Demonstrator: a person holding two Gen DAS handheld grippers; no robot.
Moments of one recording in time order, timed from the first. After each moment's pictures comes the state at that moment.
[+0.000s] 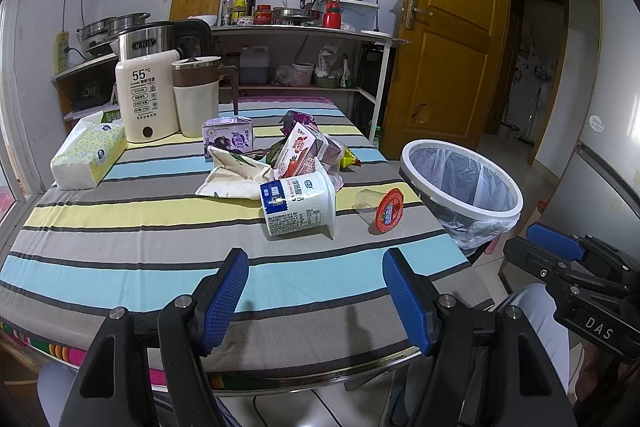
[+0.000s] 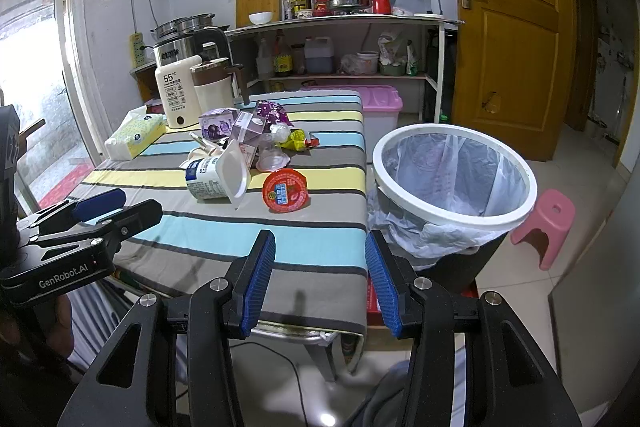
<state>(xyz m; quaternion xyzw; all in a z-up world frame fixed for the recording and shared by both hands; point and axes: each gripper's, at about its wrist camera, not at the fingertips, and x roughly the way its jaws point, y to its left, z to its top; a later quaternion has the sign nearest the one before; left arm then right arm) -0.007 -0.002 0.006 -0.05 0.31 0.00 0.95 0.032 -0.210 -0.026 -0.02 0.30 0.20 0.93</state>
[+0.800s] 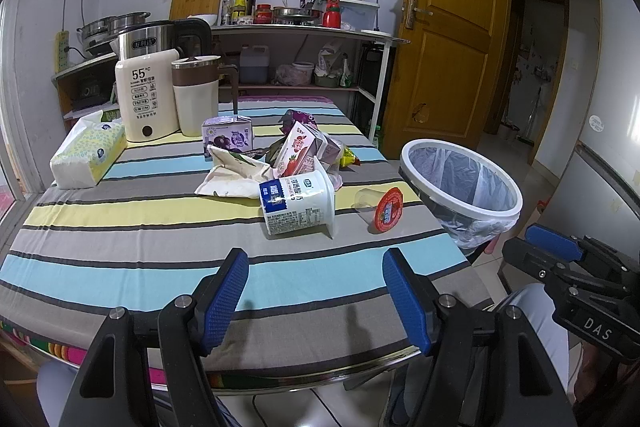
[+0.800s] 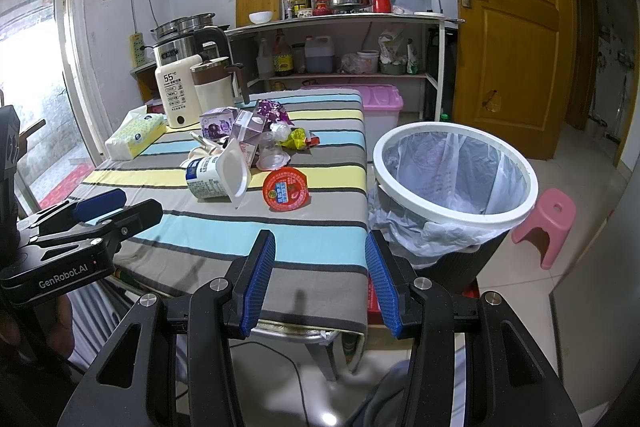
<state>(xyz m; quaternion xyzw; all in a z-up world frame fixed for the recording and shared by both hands) -0.007 -0.001 0.006 -0.05 0.31 0.00 0.95 0.032 -0.209 -0.026 -0.02 0.30 0.20 0.93</state>
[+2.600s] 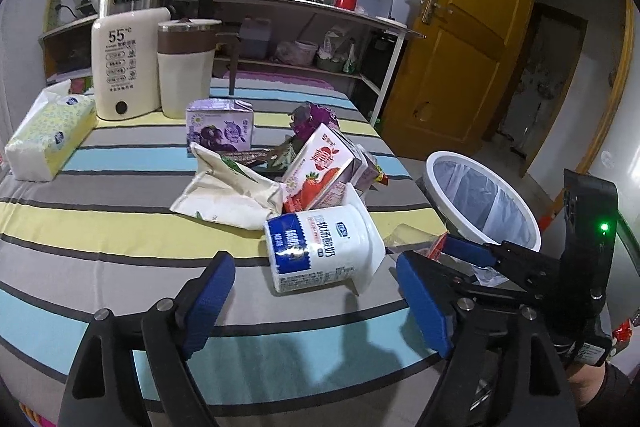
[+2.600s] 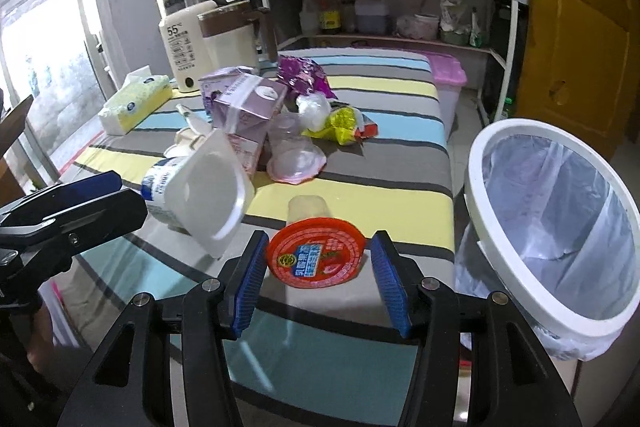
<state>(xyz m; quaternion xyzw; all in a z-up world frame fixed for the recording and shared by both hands) 0.081 0.036 -0.014 -0.12 0.35 -0.03 0.93 0.156 -0.135 -0.077 -0.05 0.37 0.29 0.88</state>
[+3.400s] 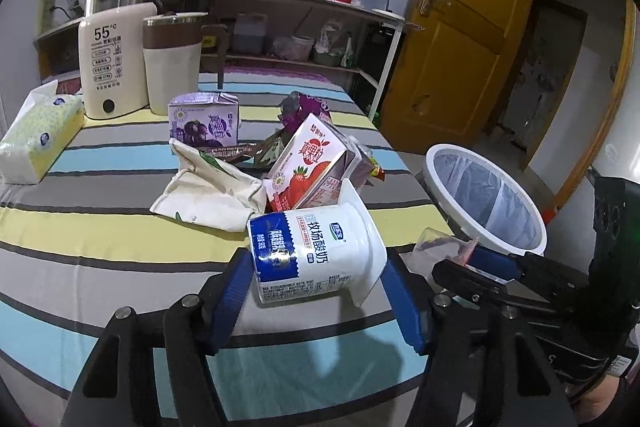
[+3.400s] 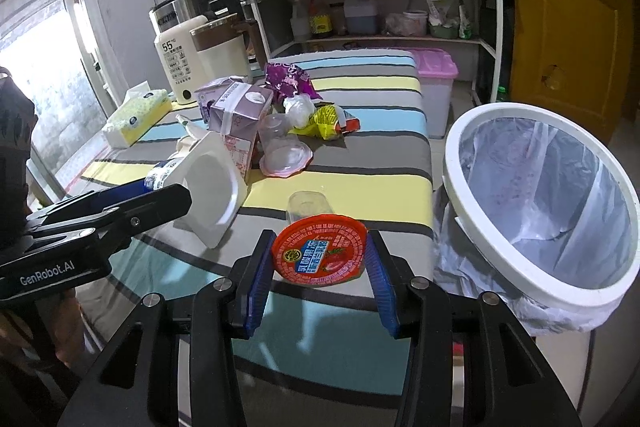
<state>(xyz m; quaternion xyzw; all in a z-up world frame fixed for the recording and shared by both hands) 0.090 0.025 -0.021 -0.11 0.35 -0.03 0.93 0.147 -0.157 -0.071 -0.01 0.36 0.28 0.89</state>
